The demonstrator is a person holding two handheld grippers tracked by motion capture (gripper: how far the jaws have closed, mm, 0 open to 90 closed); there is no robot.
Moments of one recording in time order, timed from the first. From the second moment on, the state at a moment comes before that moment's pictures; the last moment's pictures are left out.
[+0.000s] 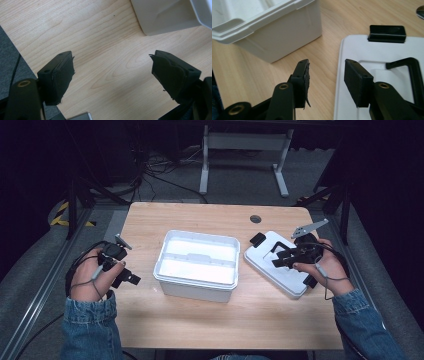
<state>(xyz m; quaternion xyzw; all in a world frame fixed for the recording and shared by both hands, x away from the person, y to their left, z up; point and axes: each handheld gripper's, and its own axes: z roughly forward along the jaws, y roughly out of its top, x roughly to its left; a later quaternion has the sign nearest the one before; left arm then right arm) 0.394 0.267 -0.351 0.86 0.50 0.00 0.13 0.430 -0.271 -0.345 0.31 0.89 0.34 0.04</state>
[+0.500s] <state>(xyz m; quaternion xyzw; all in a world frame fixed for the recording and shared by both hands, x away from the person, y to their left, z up) 0.387 0.269 -0.351 0.86 0.51 -0.03 0.10 0.394 -0.257 -0.360 0.29 0.89 0.34 0.03</state>
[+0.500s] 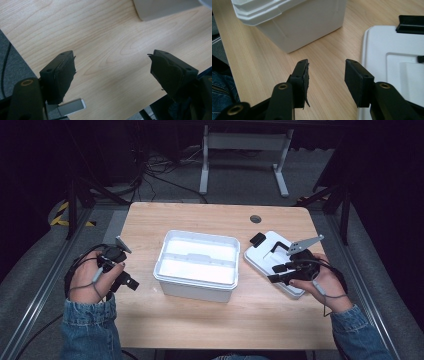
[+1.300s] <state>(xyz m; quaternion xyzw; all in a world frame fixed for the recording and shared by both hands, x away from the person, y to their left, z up) 0.379 0.266 -0.355 0.87 0.47 0.00 0.12 0.369 -0.223 -0.419 0.27 0.90 0.34 0.00</state>
